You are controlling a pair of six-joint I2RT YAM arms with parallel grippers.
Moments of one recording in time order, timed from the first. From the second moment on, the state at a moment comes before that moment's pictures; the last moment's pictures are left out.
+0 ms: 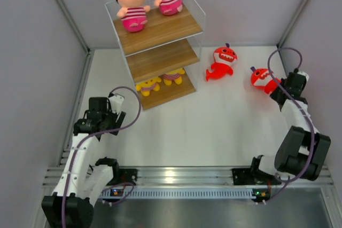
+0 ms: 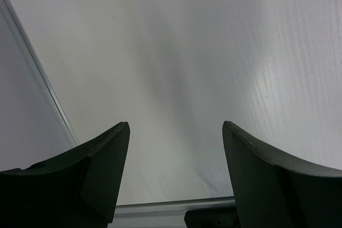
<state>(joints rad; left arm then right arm) -0.03 0.82 0.72 -0.83 -0.06 0.39 -0.39 1.42 0.83 -0.17 0.02 0.31</state>
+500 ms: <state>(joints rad) -0.03 0.74 0.72 -0.83 -0.04 0.39 0.13 0.86 0.91 -0.50 0.22 0.31</state>
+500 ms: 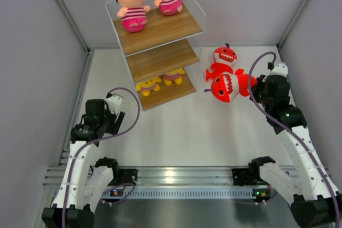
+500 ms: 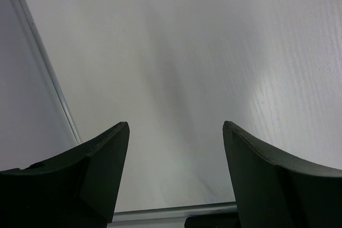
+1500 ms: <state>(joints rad) -0.03 0.68 0.72 -0.83 -0.02 0.39 0.74 1.23 1.27 -0.29 0.47 0.62</state>
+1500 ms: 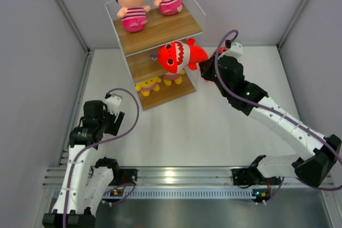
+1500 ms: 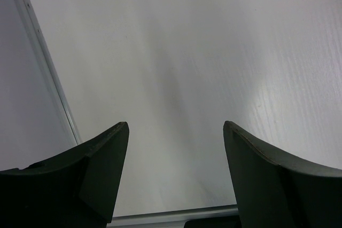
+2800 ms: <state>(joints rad) -0.03 0.66 0.72 -0.83 -0.02 0.39 0.90 1.61 1.41 0.05 0.77 0.94</state>
